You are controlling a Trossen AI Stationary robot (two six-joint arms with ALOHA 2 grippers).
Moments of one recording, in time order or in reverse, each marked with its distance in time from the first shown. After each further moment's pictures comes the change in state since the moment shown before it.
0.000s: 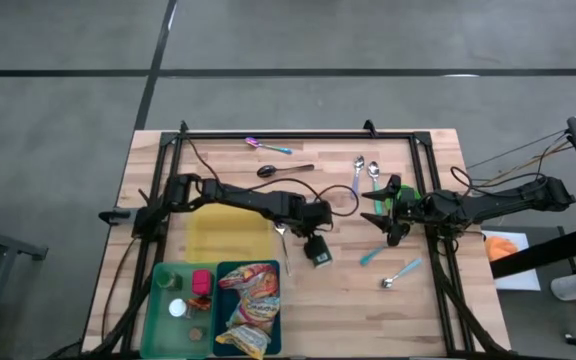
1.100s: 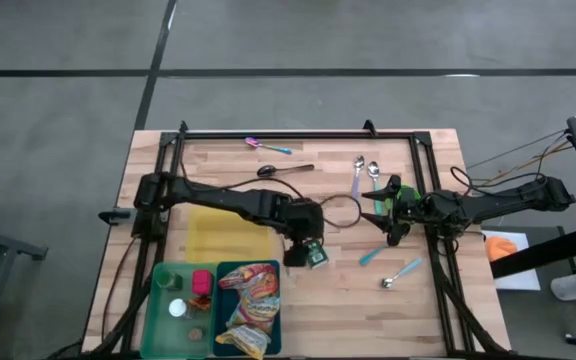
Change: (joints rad) left arm -0.084 -0.224 0.003 -0.100 0.008 0.448; right arm 0.000 0.000 0.000 0.000 -0.001 0.000
